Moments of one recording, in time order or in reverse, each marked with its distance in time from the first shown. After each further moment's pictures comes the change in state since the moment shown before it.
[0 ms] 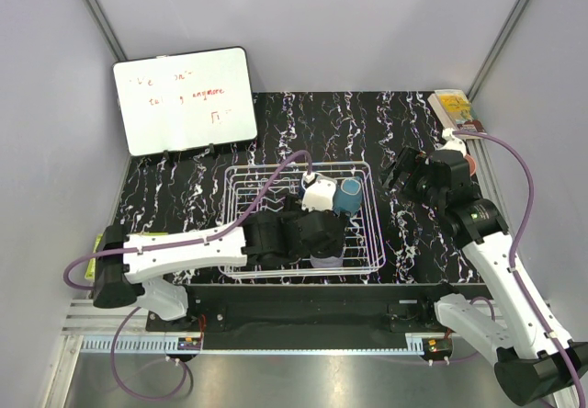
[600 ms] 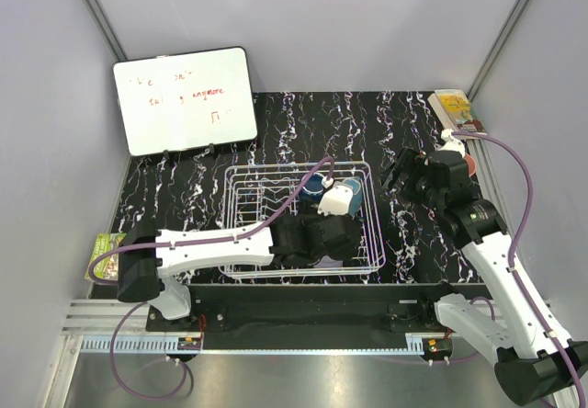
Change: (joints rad) left arm -0.002 0.140 0.050 0.030 0.001 0.014; right arm 0.002 -0.001 -0.011 0.006 -0.001 0.000
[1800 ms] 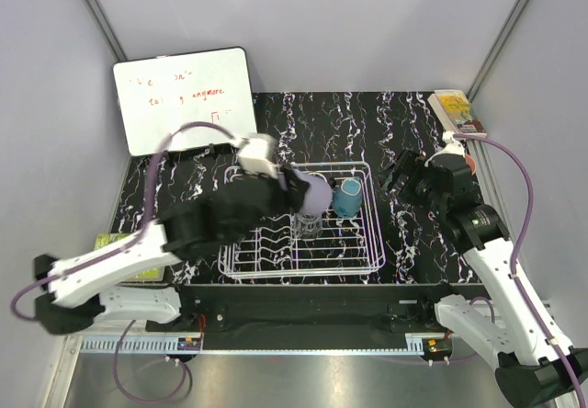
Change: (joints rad) left arm 0.109 -0.402 -0.045 0.110 -0.037 0.121; right arm 0.001 -0.028 -0.017 0.018 -0.046 0.018
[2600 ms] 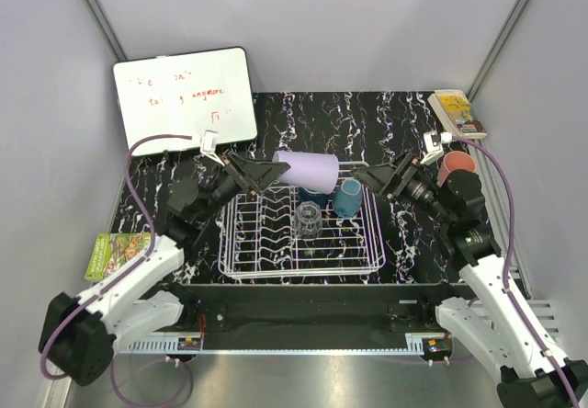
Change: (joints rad) left arm 0.686 -0.245 -0.691 1.159 0.959 -0.296; right arm 0.004 -0.126 -0.214 0.615 -0.541 0.308
